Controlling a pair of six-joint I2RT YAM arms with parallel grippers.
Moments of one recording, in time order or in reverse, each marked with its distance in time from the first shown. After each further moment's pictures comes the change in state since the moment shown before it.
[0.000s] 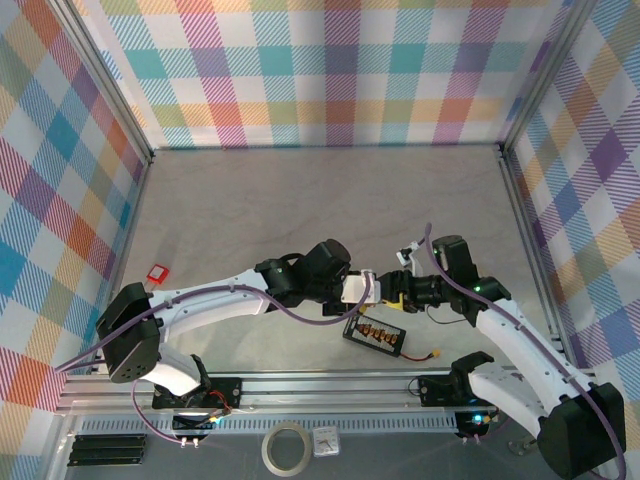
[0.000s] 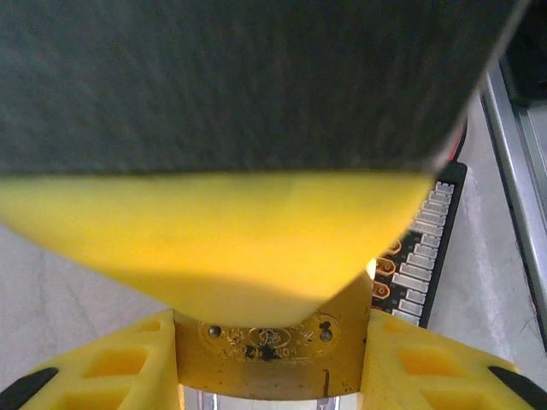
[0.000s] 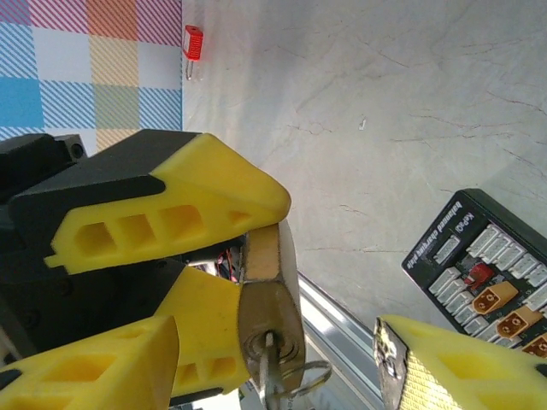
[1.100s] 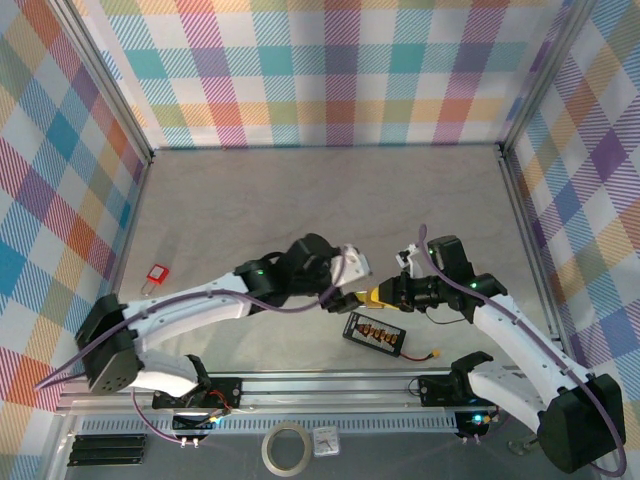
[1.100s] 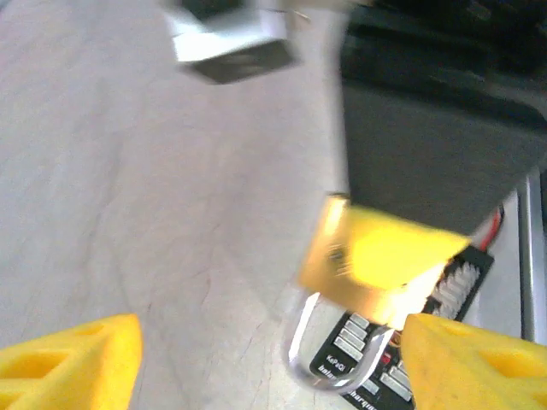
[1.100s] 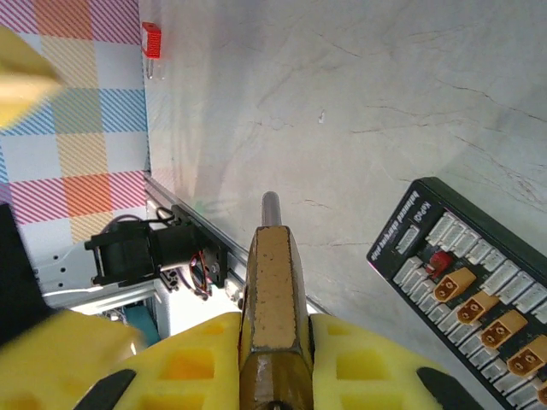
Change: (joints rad) left arm 0.063 -0.152 -0.090 0.118 -0.077 -0.348; right arm 0.017 0.039 0.021 -0.066 0.074 -0.021
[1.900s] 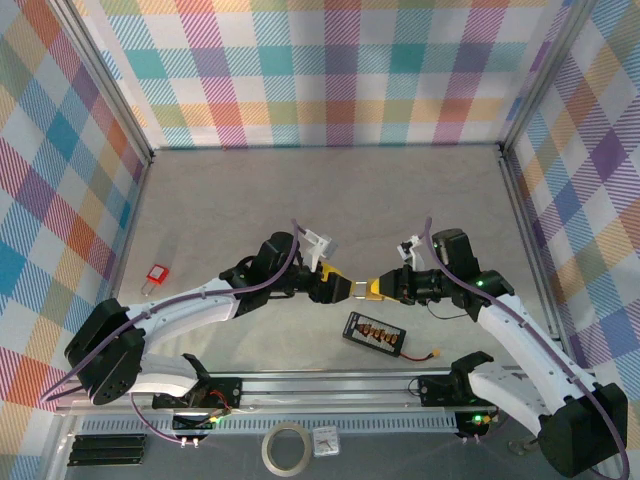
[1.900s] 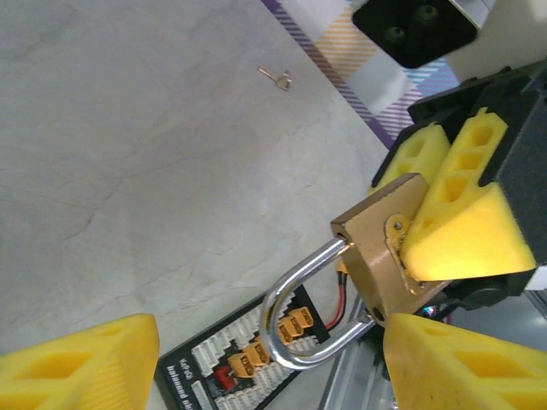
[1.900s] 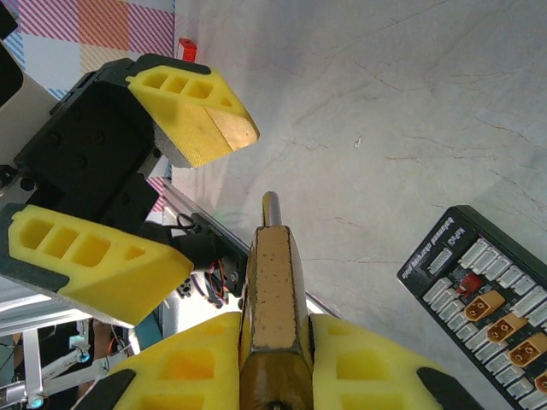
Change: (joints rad) left arm 0.167 -0.015 -0.245 0.348 0.379 -0.684; right arm -0.006 -0.027 0.067 -0.013 -0.010 -0.007
